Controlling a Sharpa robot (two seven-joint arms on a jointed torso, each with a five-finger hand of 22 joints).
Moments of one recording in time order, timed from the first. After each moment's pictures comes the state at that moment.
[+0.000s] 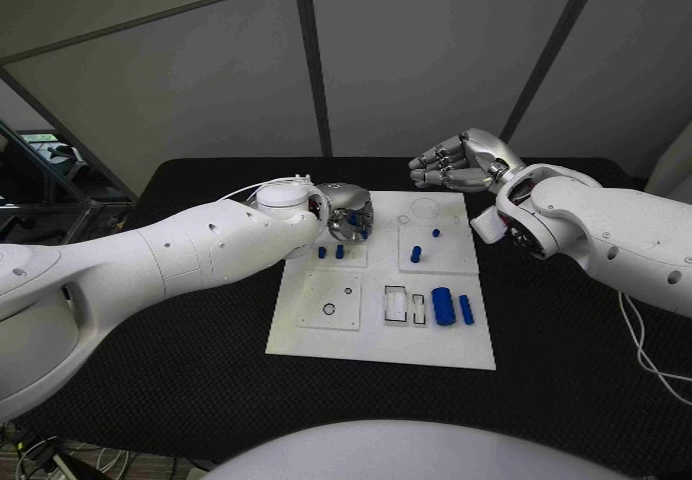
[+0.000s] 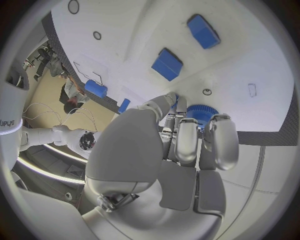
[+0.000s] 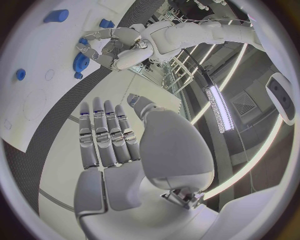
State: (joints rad) left arm 1.16 -0.47 -0.01 1.11 -1.55 -0.07 -0.02; left_hand 1.48 -0.15 0.45 0.05 0.16 1.00 0.13 0.20 0.18 1.07 0.06 0.38 0.16 1.46 -0.01 1.34 1.15 0.07 1.46 0.08 1.32 1.31; right arm 1.17 -0.71 0.09 1.35 -0.75 -0.25 0.16; right_hand 1.35 -0.10 0.32 0.06 0.30 0.98 0.21 0.08 0.07 1.12 0.16 0.07 0.06 1.11 0.13 0.07 0.16 0.18 0.87 0.26 0.16 0.07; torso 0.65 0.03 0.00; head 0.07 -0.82
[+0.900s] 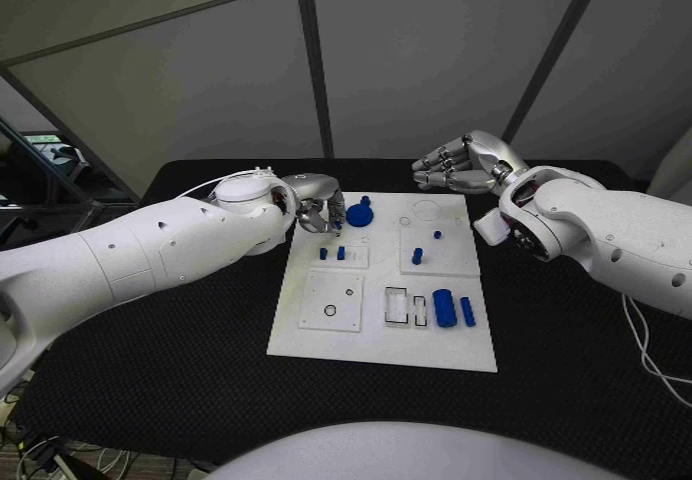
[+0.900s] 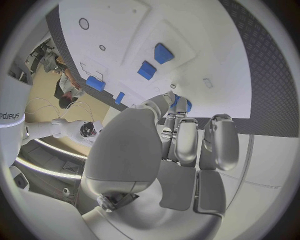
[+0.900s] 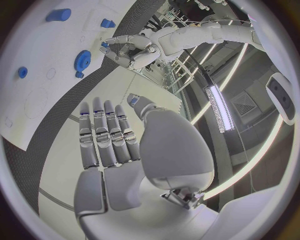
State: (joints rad) left arm 1.16 -0.63 0.04 1.21 -1.53 -0.08 -0.04; left_hand 1.46 -0.16 0.46 0.05 0.16 1.00 0.13 0.19 0.17 1.08 0.07 0.35 0.16 1.46 -0.01 1.34 1.14 0.07 1.46 0.08 1.32 1.31; right arm 1.17 -0.72 0.09 1.35 -0.75 -0.25 0.16; right_hand 1.35 -0.10 0.32 0.06 0.30 0.98 0.21 0.08 0.07 1.12 0.16 0.07 0.06 1.11 0.13 0.07 0.16 0.18 0.87 0.26 0.16 0.07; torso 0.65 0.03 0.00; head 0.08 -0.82
